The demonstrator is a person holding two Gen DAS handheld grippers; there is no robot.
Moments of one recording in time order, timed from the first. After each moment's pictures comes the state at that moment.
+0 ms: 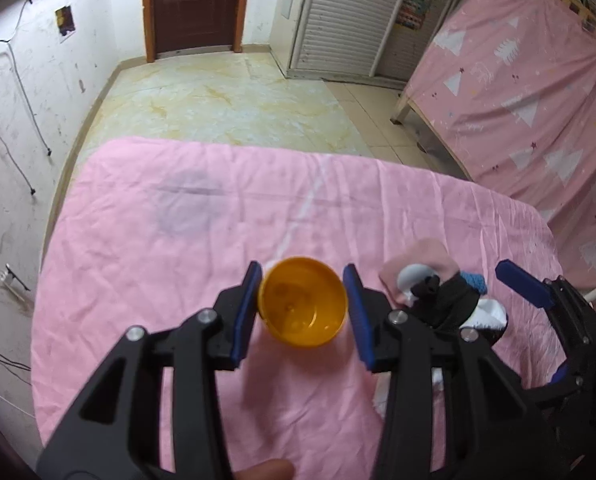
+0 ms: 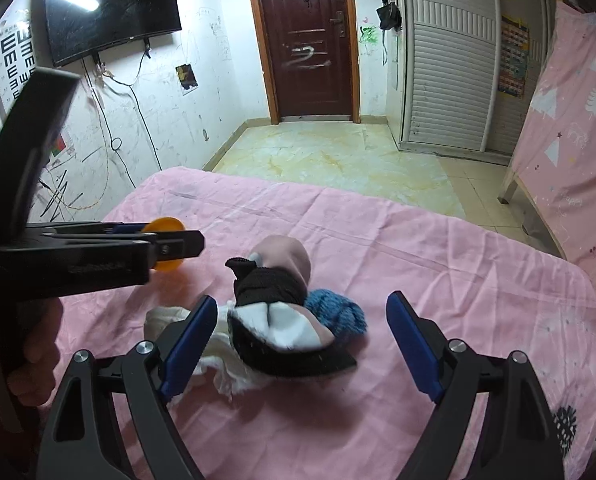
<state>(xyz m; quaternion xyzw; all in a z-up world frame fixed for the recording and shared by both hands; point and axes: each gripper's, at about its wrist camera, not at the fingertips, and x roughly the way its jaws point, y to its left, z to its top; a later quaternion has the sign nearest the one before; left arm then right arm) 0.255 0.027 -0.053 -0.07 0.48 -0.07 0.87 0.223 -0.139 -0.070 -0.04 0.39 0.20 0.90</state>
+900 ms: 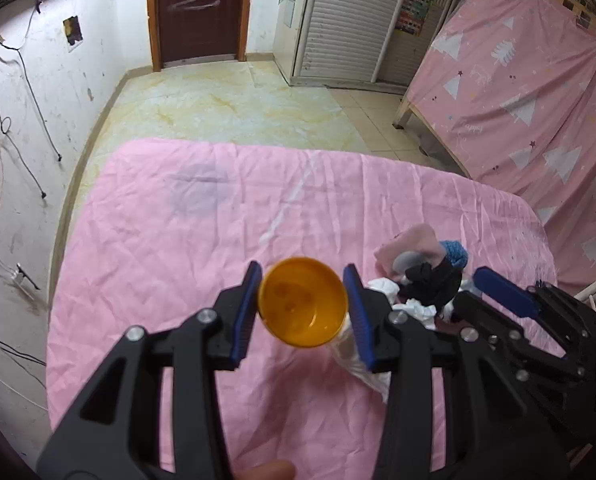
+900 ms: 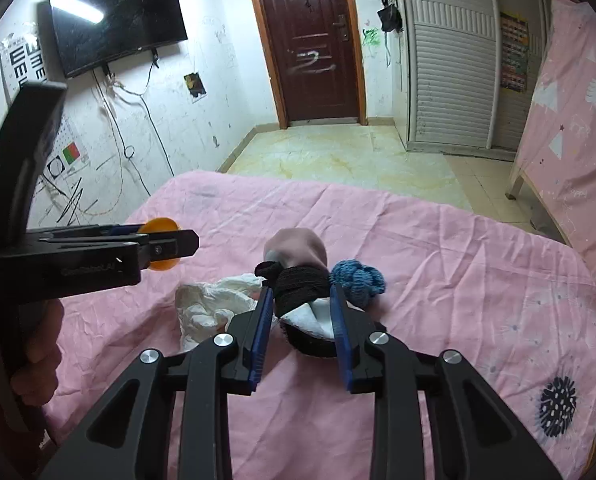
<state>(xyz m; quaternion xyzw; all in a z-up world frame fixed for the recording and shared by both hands) 0.222 0.014 -0.033 -0.06 0.47 -0.06 0.88 0.192 -0.157 -0.055 -0.02 0.39 0.22 0.89</state>
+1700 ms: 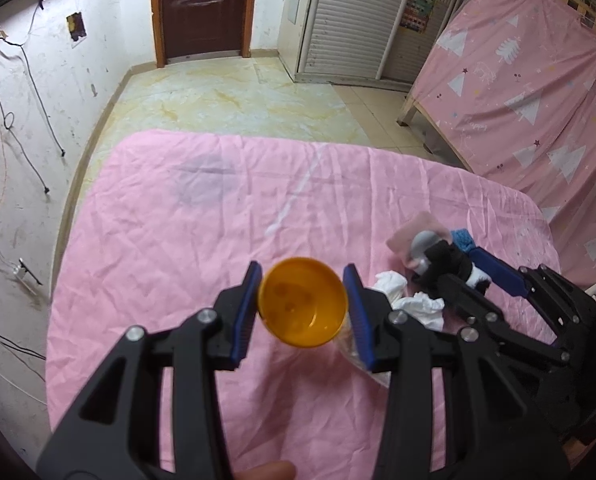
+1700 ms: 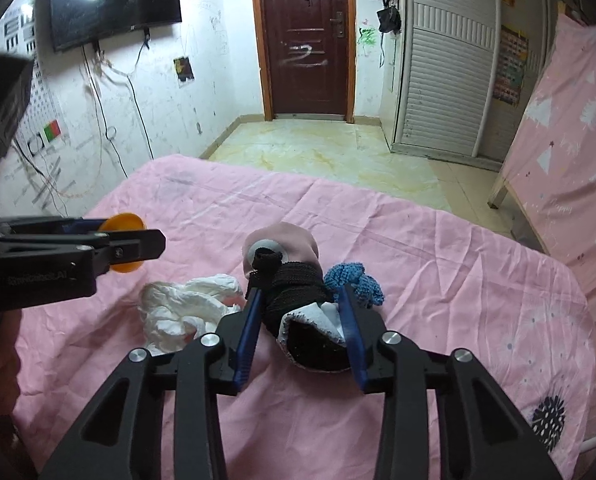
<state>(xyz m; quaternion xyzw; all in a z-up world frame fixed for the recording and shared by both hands) 0.221 0.014 -0.039 -0.06 0.47 -0.06 0.88 0.206 -0.141 -0.070 -0.05 0.39 0.19 0.90</state>
